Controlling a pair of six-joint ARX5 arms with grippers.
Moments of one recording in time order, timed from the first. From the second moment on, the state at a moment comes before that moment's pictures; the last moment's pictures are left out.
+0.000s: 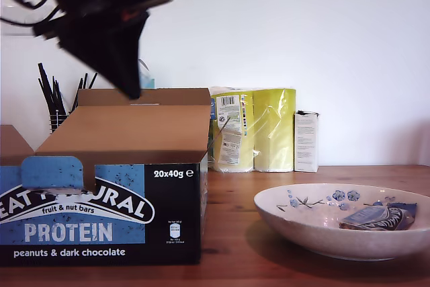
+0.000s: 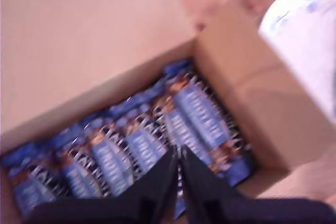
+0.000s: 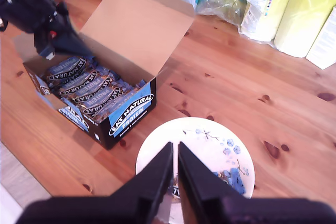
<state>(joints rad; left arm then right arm) -0.70 1.38 1.11 -0.71 -0.10 -0.21 0.62 0.53 0.94 -0.89 0.00 -0.08</state>
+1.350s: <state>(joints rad) -0.64 1.71 1.40 -1.24 -0.43 -0.52 0.62 0.63 0.94 -0.87 -0.01 -0.14</state>
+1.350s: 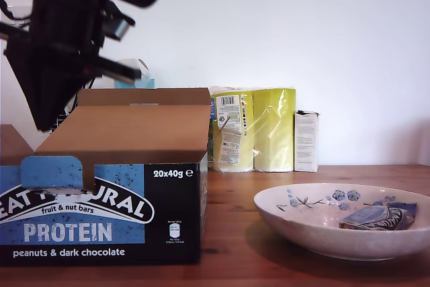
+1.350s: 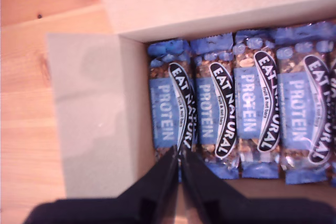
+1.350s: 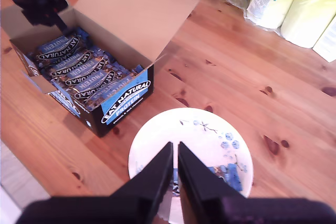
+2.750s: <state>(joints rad) -0.51 1.90 1.41 -1.15 -0.34 -0.52 0.64 0.63 0.94 -0.88 -0.05 -0.16</state>
